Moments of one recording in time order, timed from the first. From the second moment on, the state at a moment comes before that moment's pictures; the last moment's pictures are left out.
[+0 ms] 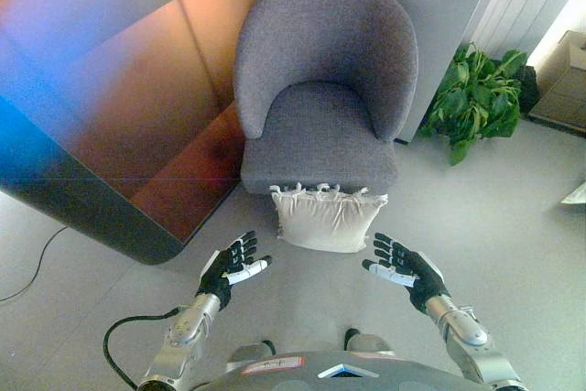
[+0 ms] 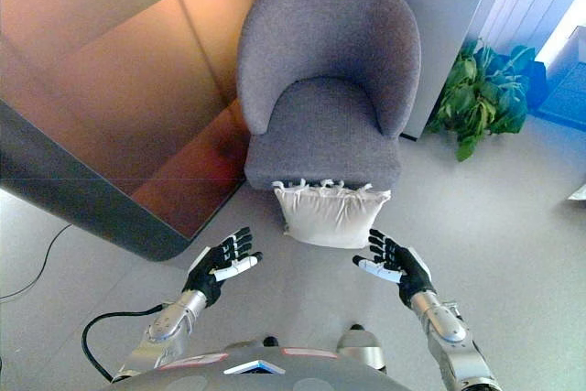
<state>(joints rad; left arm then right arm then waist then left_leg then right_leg) 0.25 0.32 -0.26 0.47 -0.35 -0.20 -0.11 0.32 -0.46 0.19 0.36 0.34 -0.14 0.15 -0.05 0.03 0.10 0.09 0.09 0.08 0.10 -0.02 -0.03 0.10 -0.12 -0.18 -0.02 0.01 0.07</state>
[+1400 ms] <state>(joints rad) 0.02 0.42 -0.28 0.46 -0.36 -0.20 0.08 0.02 -0.44 0.29 0.39 0.08 -0.15 -0.08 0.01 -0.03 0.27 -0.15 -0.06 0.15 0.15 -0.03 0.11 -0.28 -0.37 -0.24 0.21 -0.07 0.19</state>
